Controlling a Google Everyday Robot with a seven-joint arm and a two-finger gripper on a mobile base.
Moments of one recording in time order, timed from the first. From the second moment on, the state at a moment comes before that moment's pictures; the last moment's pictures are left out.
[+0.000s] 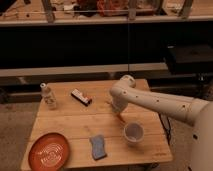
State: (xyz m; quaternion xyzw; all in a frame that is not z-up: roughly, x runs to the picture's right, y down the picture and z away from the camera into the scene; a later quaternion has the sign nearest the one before) arm 0.069 0.136 0.842 -0.11 -0.27 -0.83 0.47
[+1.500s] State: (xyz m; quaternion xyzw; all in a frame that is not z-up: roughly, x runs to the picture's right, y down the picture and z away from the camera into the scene) arm 0.063 0.149 0.827 -0.12 -0.28 -0.84 0.44
